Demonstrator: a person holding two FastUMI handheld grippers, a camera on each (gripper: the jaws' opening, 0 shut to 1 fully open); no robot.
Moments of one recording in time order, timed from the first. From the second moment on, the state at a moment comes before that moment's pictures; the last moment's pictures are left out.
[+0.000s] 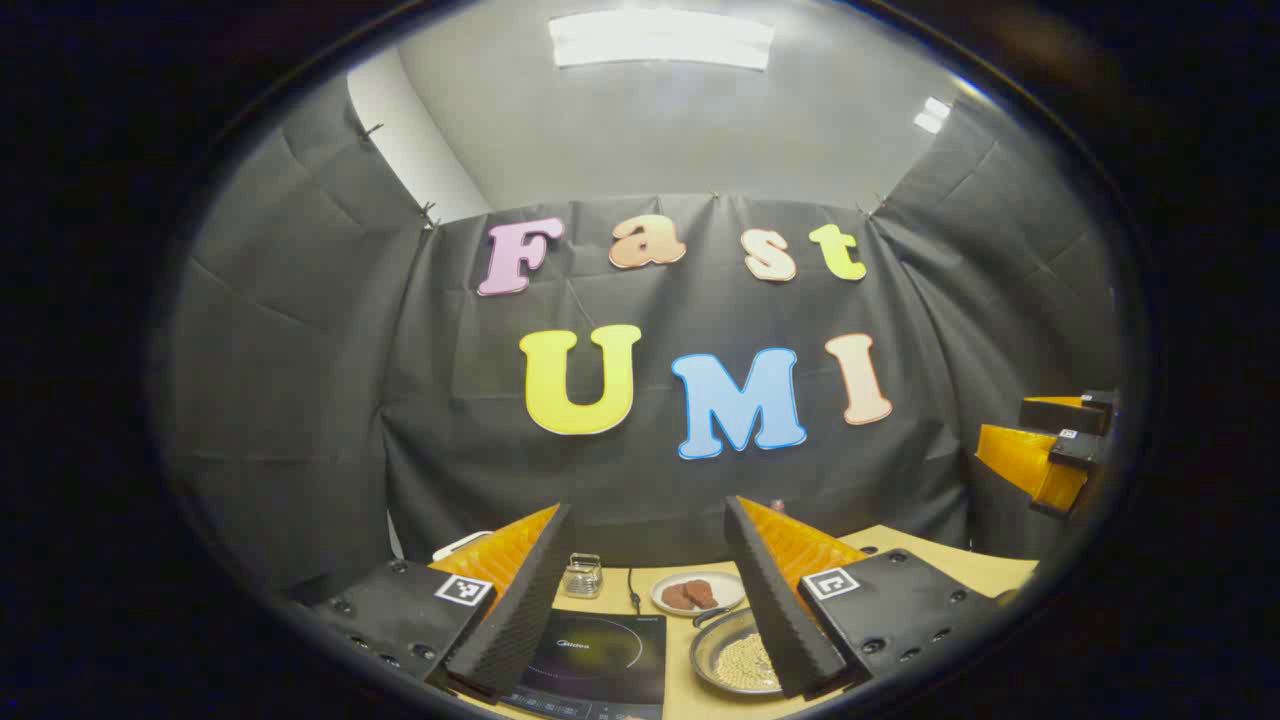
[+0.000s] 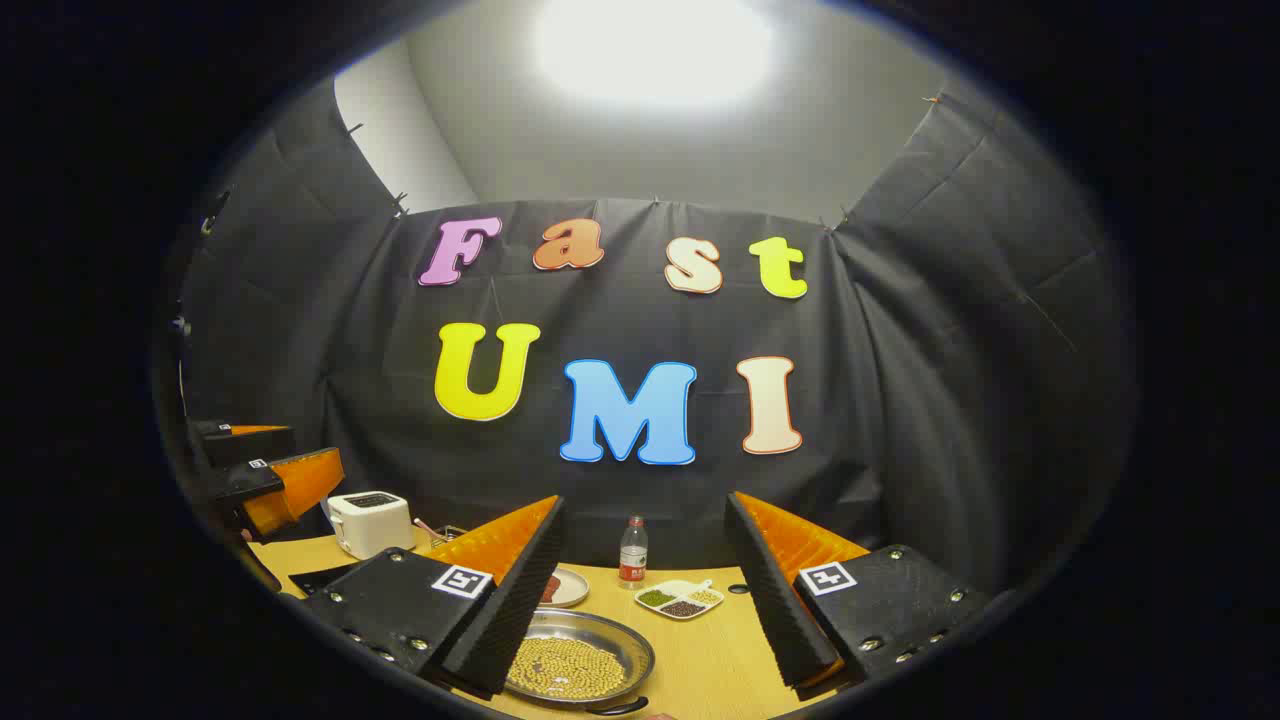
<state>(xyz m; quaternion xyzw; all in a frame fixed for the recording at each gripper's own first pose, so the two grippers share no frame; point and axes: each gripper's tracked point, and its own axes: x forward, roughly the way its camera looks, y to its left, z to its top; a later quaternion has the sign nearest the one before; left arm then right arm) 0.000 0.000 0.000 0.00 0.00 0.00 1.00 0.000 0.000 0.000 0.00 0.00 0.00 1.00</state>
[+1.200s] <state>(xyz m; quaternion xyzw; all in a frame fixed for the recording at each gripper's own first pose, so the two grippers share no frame) -0.036 -0.003 0.020 0.01 -0.02 0.00 1.00 -0.026 -0.013 0.010 -0.01 0.00 -0.01 1.00</state>
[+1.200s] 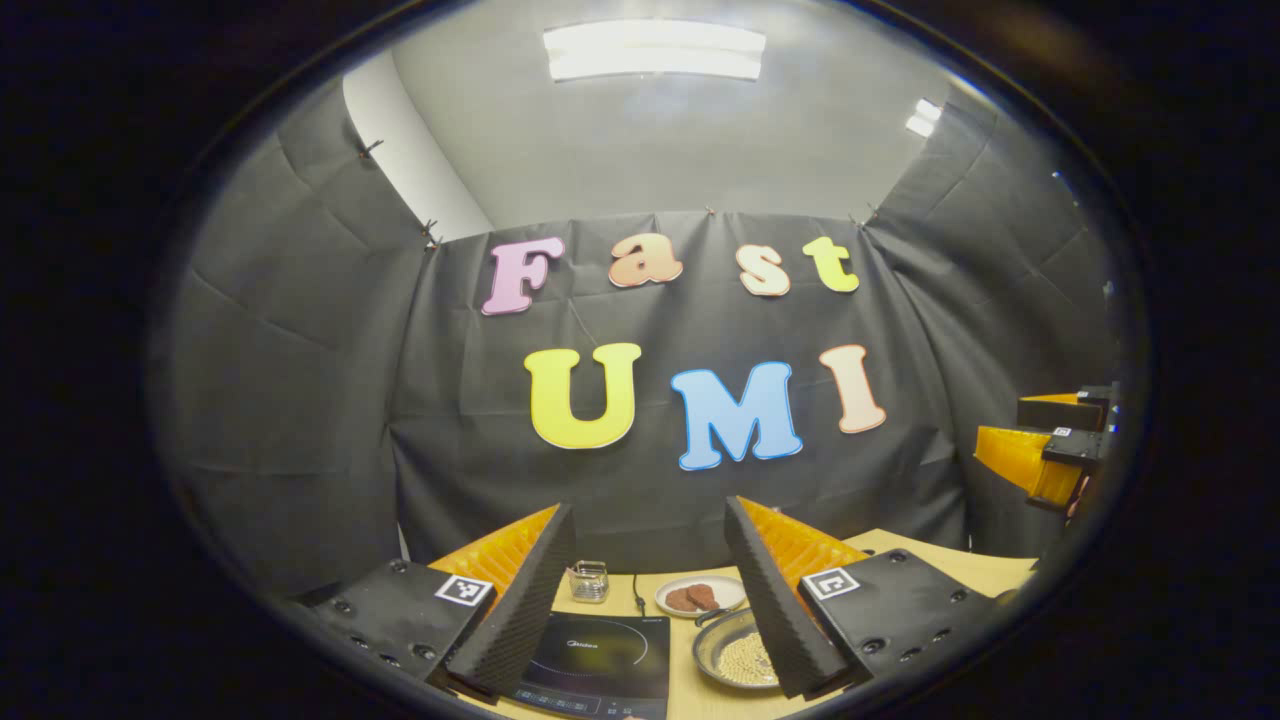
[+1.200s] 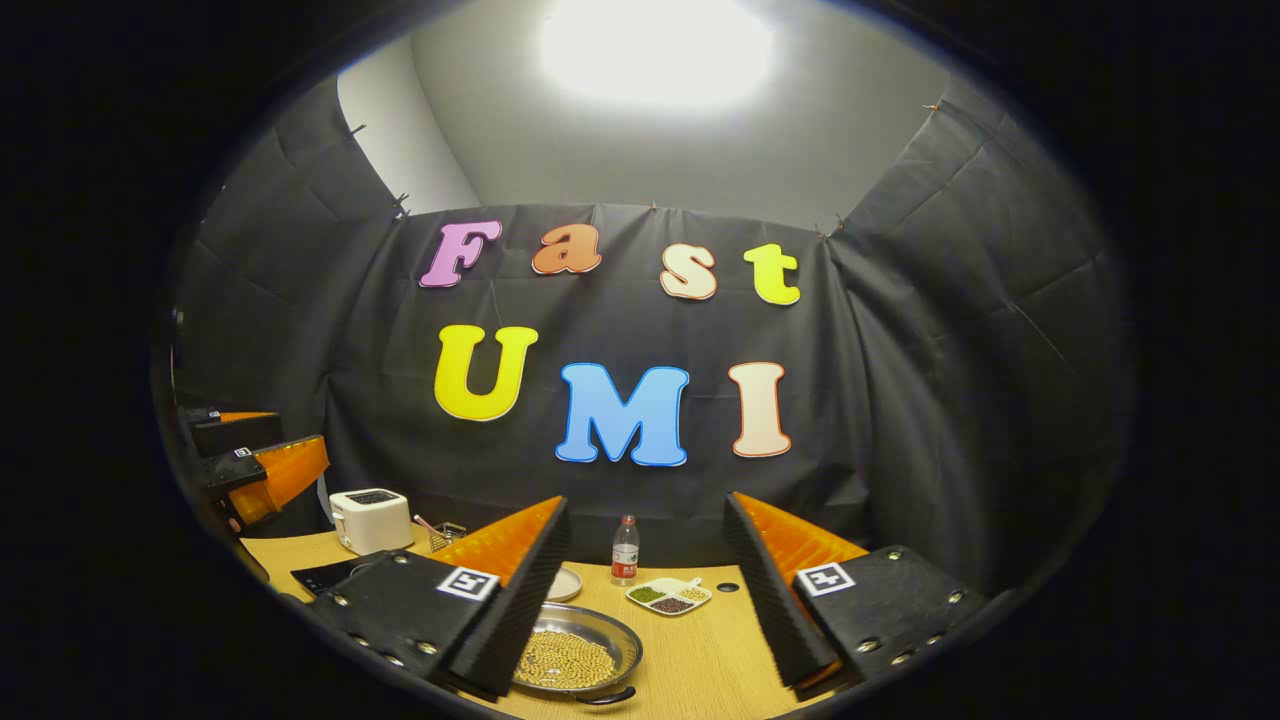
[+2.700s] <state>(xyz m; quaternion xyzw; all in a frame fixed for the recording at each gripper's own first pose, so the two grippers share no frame) -0.041 0.011 -0.043 0.04 0.07 0.12 0.99 -0.056 0.080 -0.248 0.00 0.35 0.29 0.89</state>
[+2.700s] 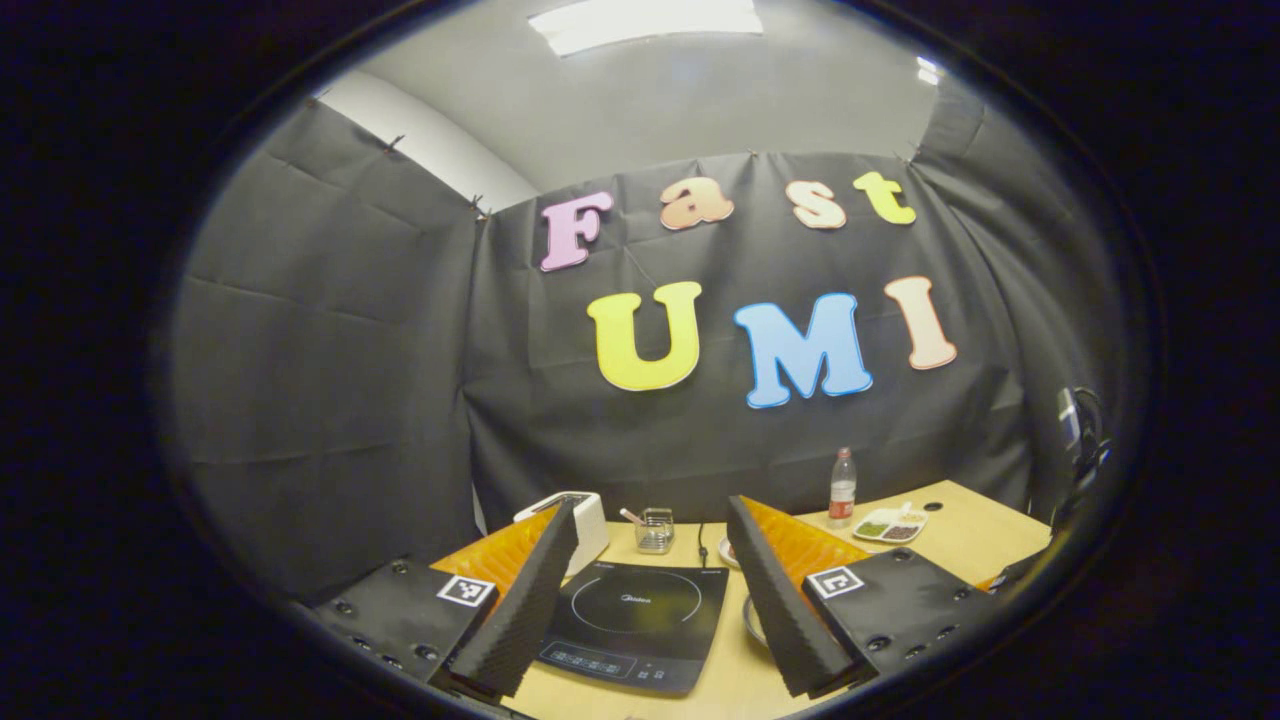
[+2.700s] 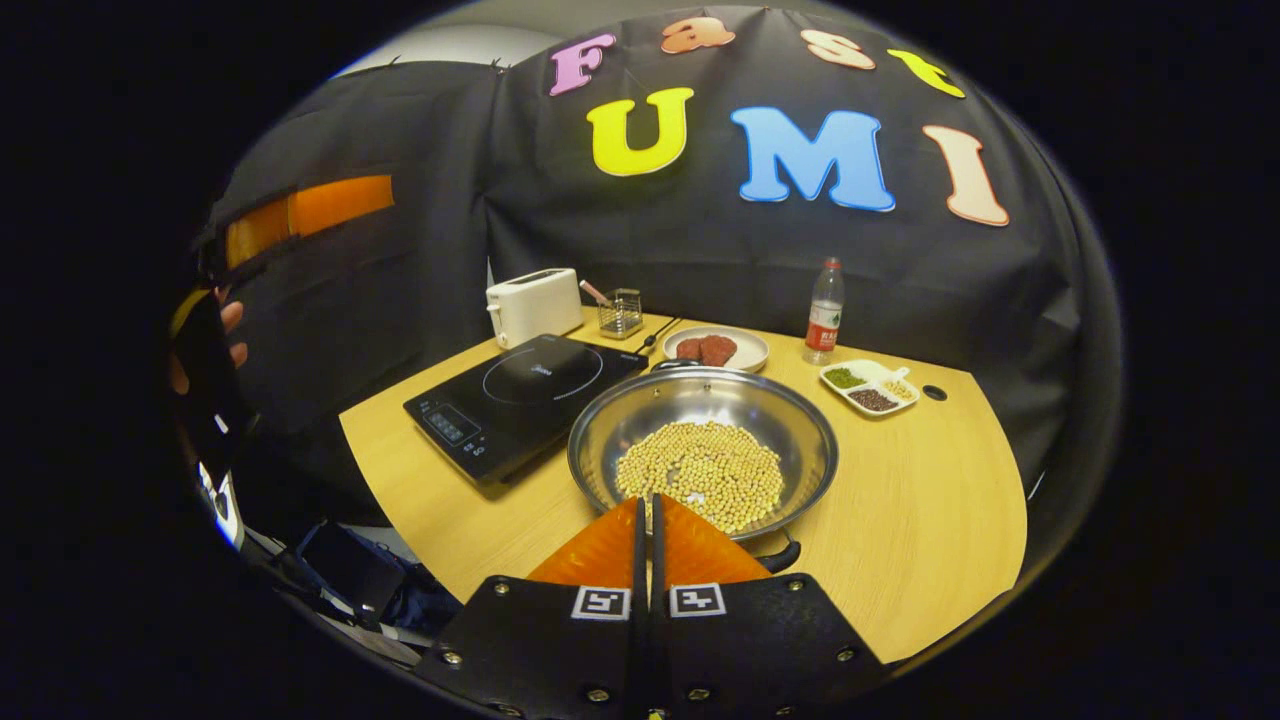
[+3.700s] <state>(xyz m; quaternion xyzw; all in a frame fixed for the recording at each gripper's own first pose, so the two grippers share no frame) 0.100 -0.002 -0.115 0.03 0.09 0.04 0.99 -0.039 0.029 -0.332 -0.01 0.49 0.20 0.85</state>
